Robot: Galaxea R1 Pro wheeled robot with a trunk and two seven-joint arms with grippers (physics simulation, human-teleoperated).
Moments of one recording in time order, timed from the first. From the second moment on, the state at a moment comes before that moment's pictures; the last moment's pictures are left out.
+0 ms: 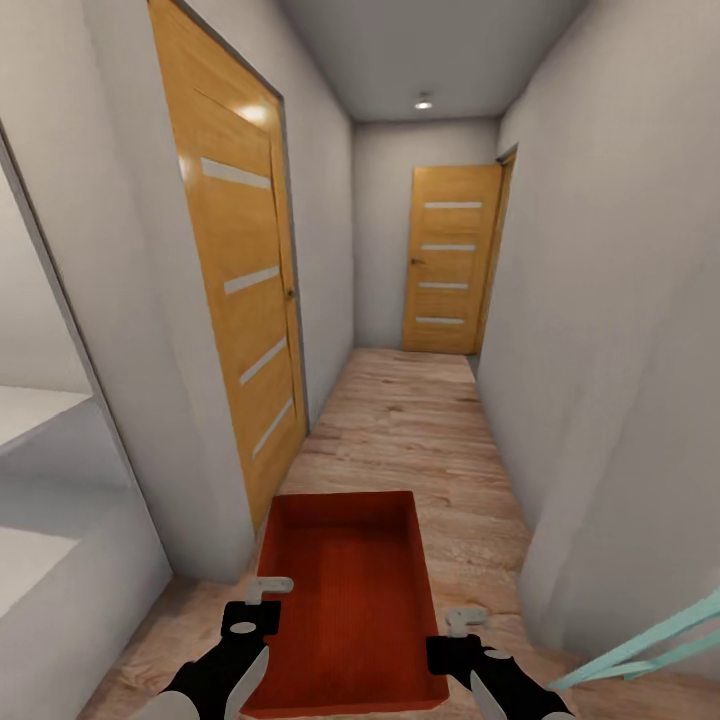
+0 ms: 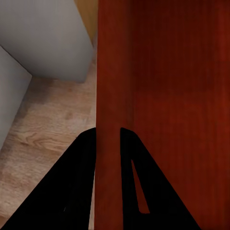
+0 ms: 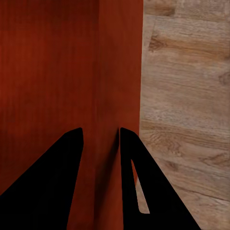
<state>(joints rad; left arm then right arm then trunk) -0.54 -0.07 -0.29 -0.36 0.19 0.06 0.35 -0.52 0.07 -0.01 -0.27 0.01 0.07 0.14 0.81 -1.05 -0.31</state>
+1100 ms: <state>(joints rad) -0.54 -0.07 -0.29 -0.36 0.19 0.06 0.35 -0.52 0.07 -0.01 -0.27 0.01 0.07 0.14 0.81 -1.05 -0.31</state>
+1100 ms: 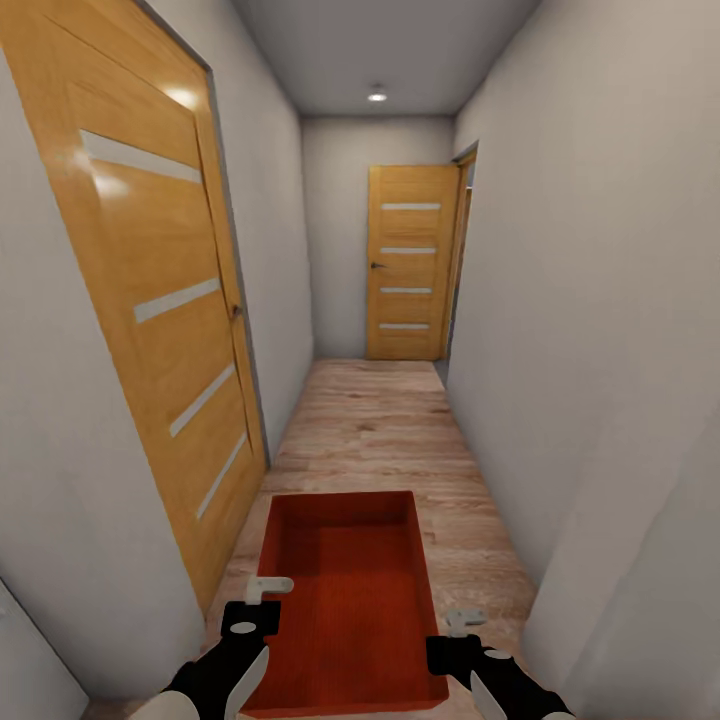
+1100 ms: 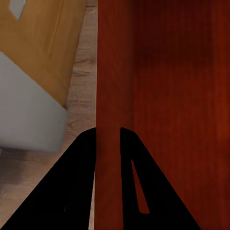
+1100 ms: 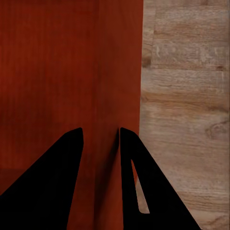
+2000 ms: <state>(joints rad) -0.54 -0.07 -0.29 -0.36 0.19 0.06 0.35 -0.52 0.07 -0.01 -0.27 0.01 0.07 0.14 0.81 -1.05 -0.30</state>
